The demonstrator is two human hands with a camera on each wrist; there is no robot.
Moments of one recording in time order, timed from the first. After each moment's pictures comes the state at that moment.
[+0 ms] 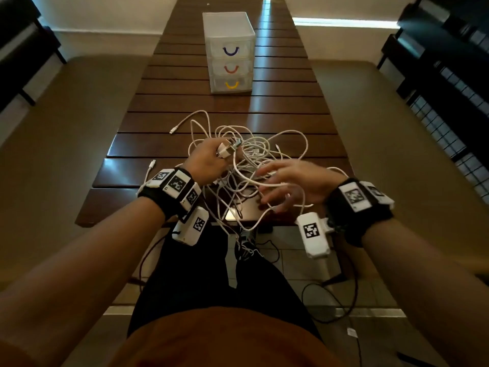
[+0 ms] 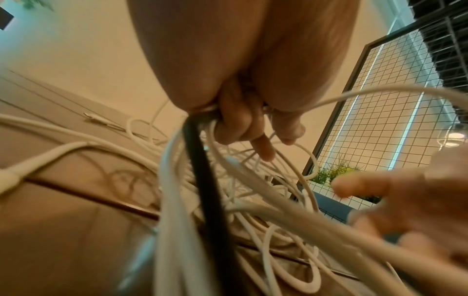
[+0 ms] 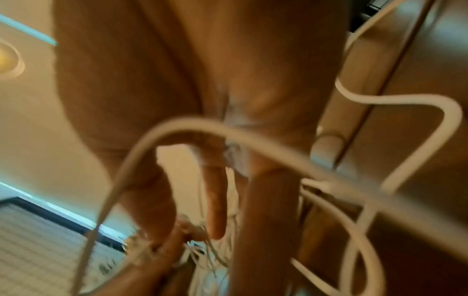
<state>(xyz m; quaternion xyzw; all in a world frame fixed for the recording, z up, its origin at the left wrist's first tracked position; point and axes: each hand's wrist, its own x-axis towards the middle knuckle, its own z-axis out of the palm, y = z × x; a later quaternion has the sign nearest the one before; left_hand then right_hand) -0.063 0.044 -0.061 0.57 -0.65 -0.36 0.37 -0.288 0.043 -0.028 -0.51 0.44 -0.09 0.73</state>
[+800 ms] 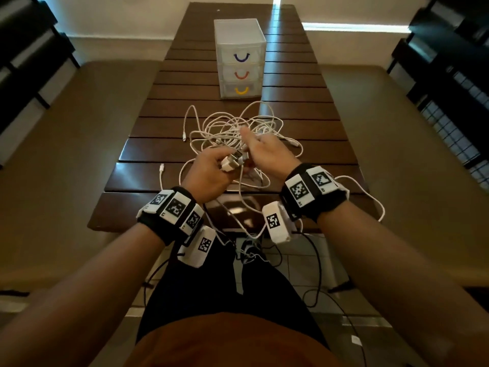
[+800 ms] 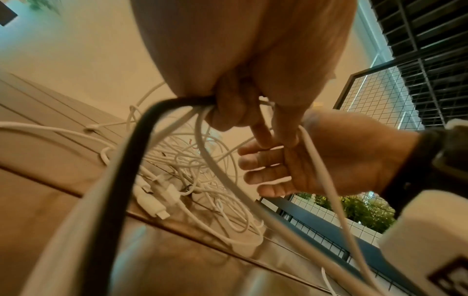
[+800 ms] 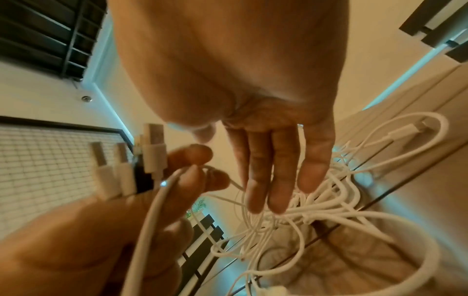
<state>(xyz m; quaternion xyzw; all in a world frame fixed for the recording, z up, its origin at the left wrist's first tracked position) -0.056 0.071 -0.059 0.50 -0.66 -0.32 0.46 -0.200 0.007 -0.031 -0.70 0.52 -0.24 0.43</state>
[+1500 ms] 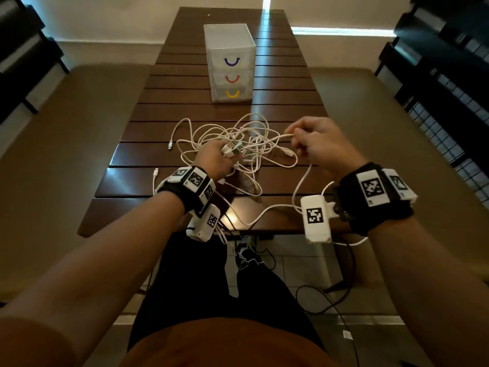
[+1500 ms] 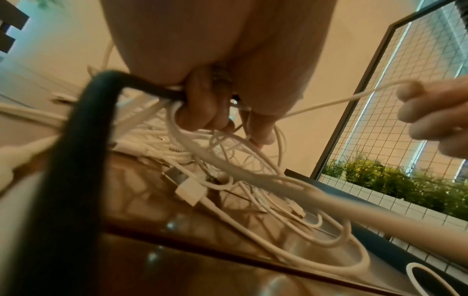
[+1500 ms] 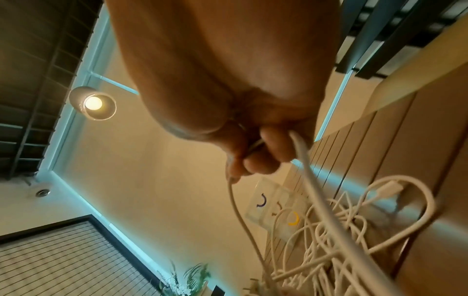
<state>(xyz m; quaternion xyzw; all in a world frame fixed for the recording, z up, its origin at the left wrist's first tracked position) -0.071 0.015 -0.065 0.69 -0.61 -0.25 0.31 -0.280 0.019 0.018 -0.61 0.54 -0.35 0.47</state>
